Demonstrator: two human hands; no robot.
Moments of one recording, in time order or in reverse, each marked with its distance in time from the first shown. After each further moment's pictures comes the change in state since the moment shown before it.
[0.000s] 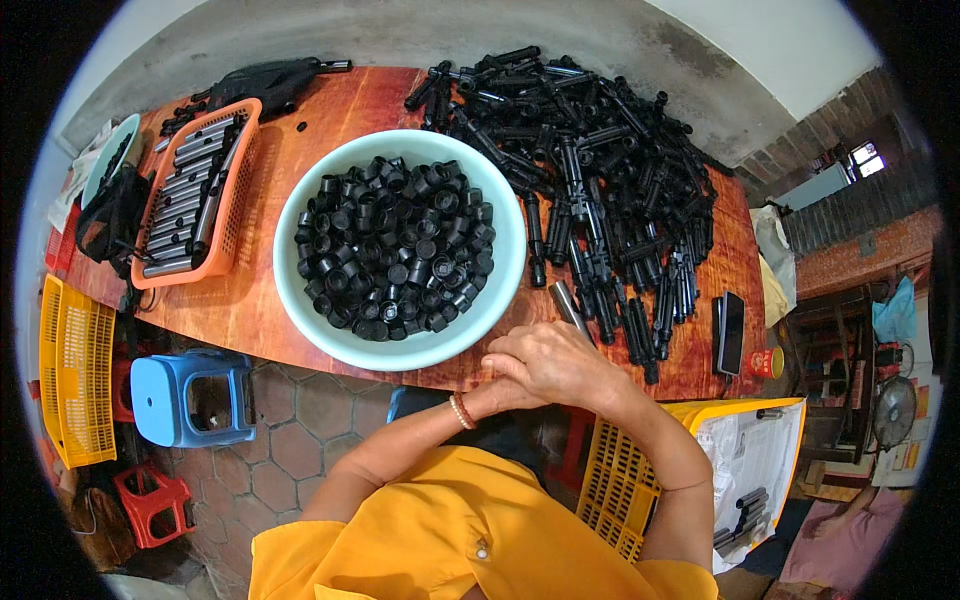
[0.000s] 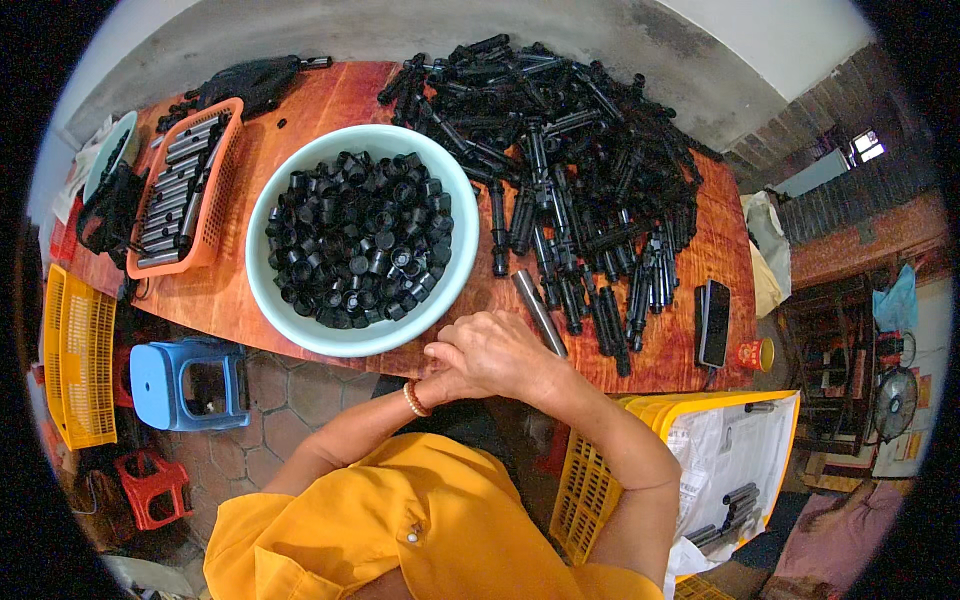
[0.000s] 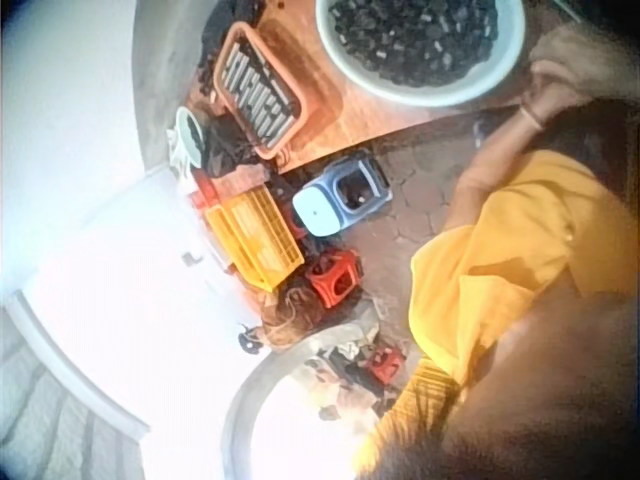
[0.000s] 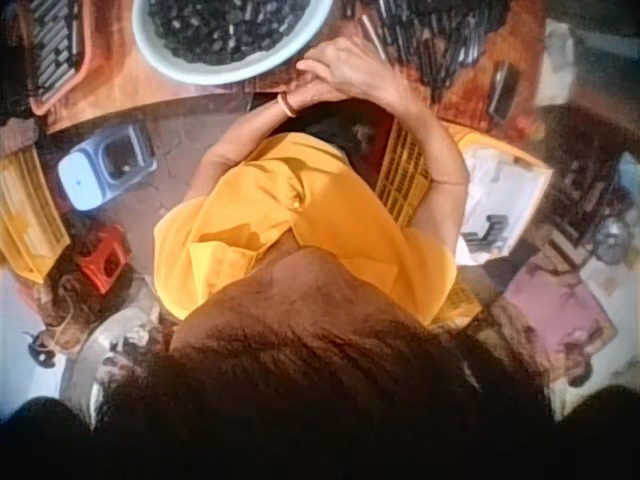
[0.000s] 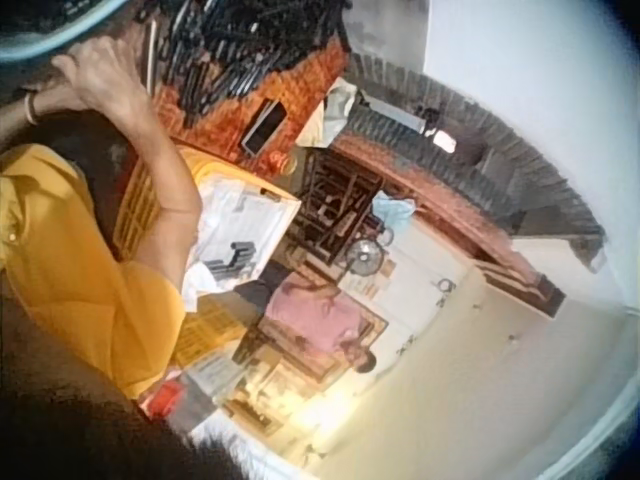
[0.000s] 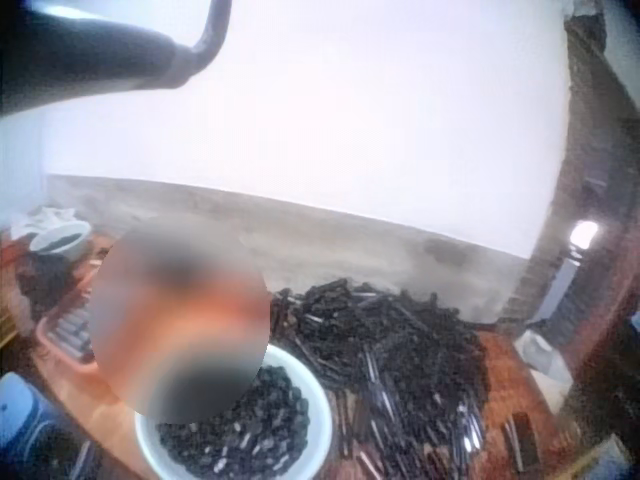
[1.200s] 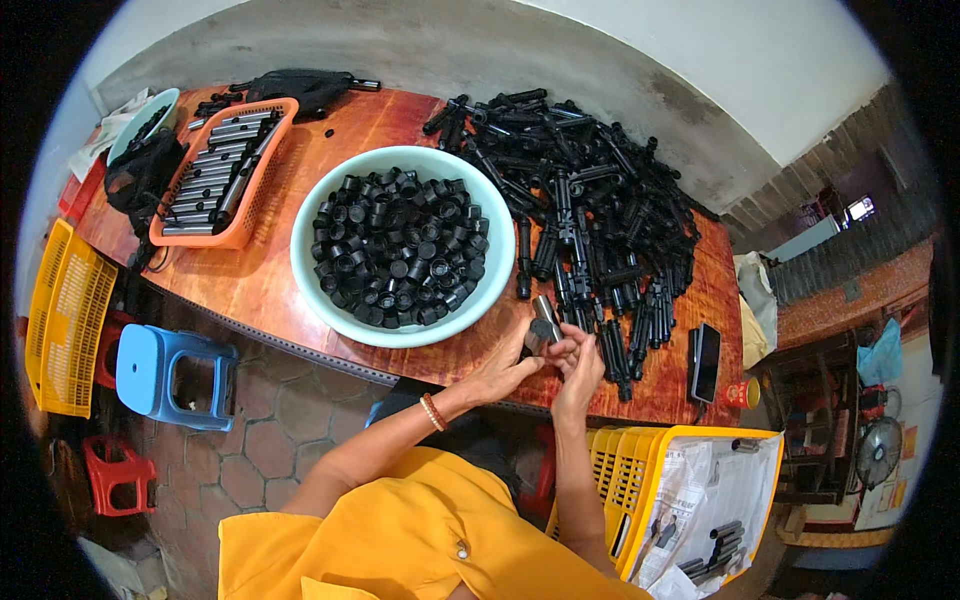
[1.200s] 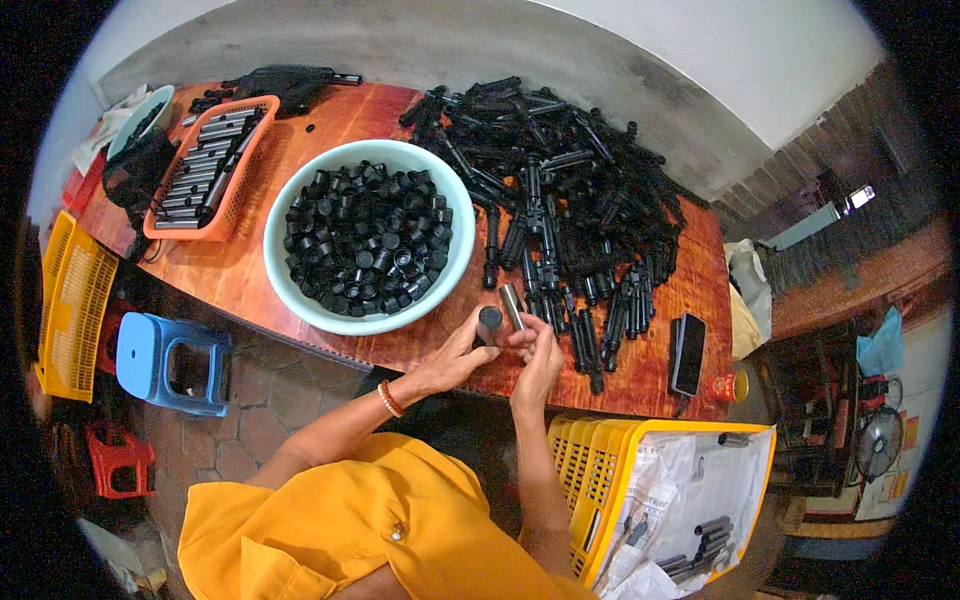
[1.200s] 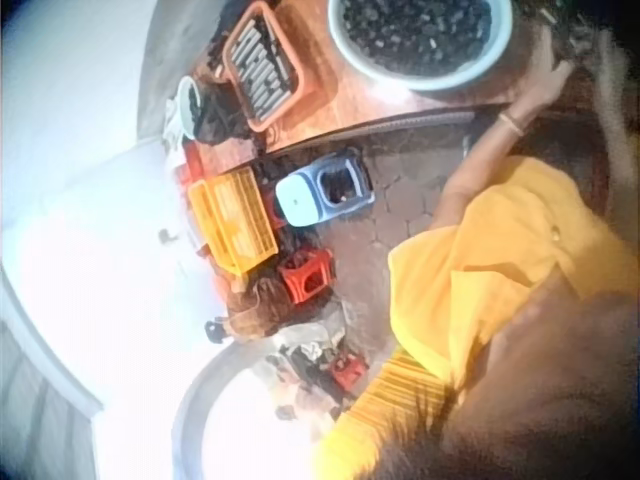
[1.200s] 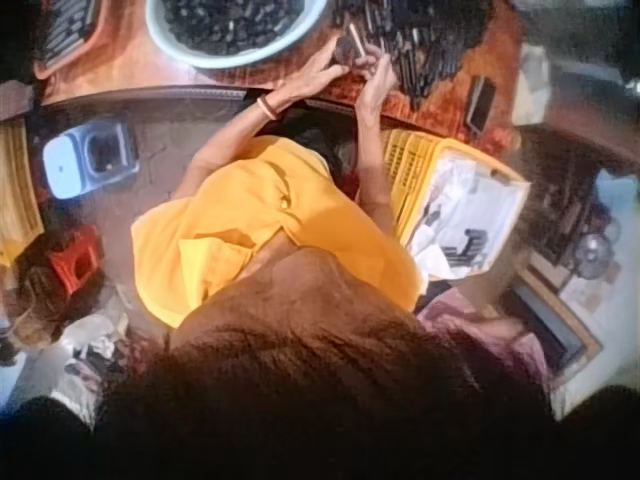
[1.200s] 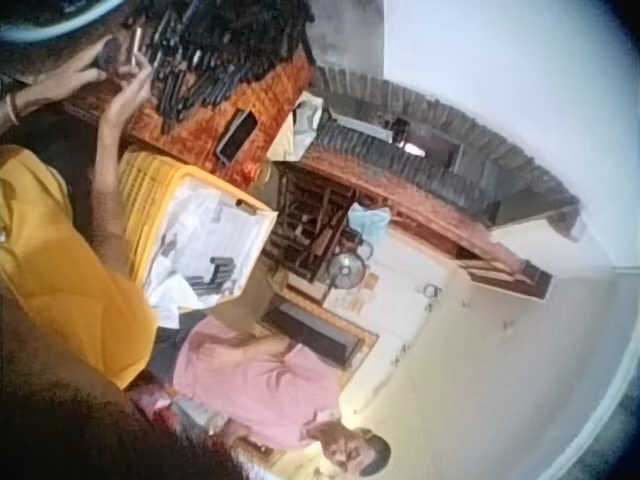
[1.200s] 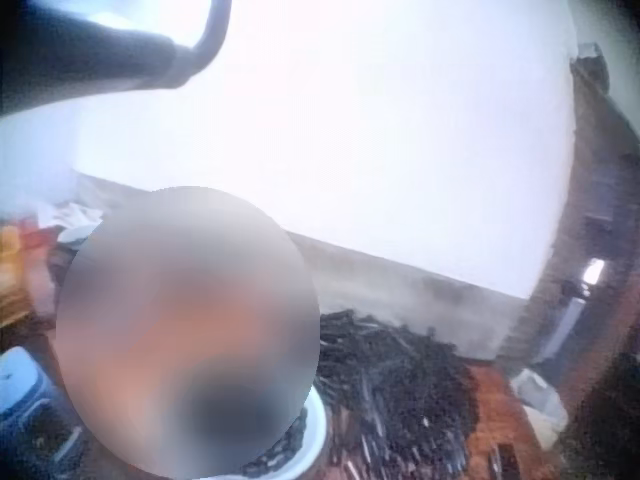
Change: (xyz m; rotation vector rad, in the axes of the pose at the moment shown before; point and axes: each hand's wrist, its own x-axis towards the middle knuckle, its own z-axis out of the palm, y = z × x) left_hand 0.010 0.018 0.003 -0.032 0.270 0.126; right_hand -0.064 0.048 0.072 1.031 1.055 0.468
